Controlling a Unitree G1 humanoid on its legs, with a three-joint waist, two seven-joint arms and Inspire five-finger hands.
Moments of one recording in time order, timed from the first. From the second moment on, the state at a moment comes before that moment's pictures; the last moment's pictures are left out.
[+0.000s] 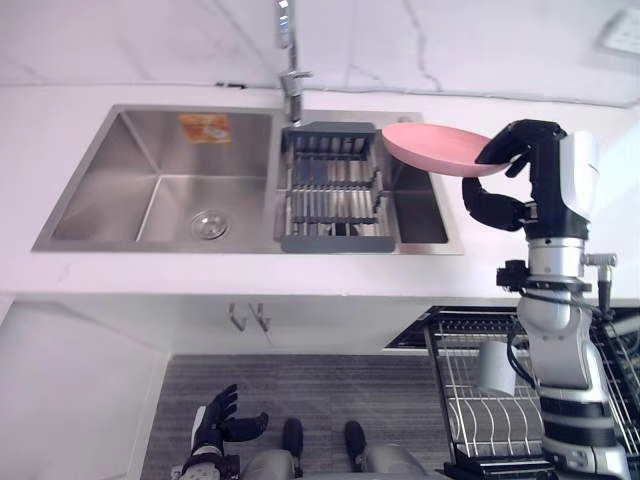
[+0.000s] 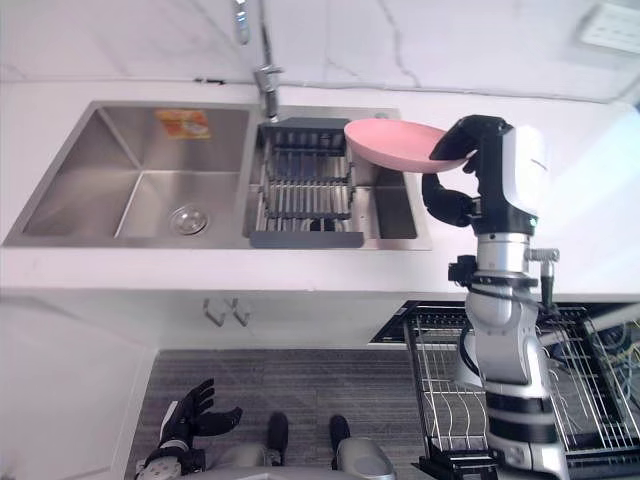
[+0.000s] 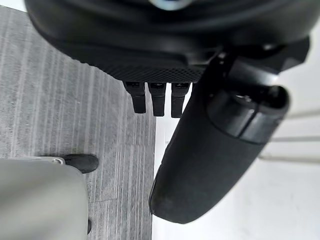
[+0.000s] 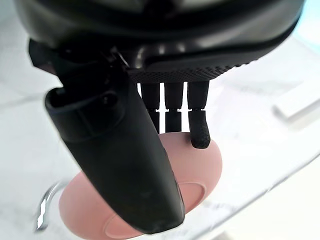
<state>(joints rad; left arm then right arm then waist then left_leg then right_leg) 0.20 0.12 0.07 0.82 -0.06 -0.18 0.09 -0.11 -0.39 -0.23 -0.29 -0.53 -0.13 -0.26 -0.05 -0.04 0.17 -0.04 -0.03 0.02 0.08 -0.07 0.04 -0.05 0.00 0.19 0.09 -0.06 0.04</state>
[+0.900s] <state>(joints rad) 0.16 0.05 0.03 0.86 -0.06 -0.18 0.09 0.25 -0.26 -0.32 -0.14 -0.58 -0.06 -0.30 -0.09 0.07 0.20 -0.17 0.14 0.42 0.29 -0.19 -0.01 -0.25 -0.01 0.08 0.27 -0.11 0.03</state>
